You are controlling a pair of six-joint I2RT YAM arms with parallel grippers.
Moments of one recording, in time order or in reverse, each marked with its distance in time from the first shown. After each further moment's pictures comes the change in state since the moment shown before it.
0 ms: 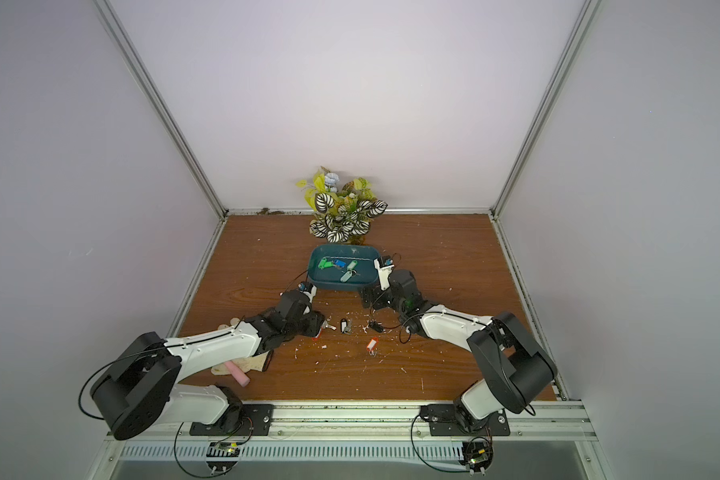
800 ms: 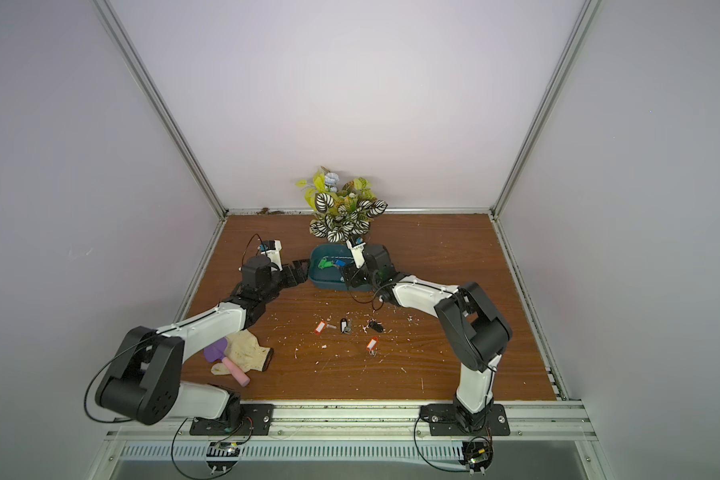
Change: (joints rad) left arm 0.393 0.106 0.095 0.463 0.257 -0.042; right arm 0.035 0.347 0.459 -0.132 -0.033 -0.156
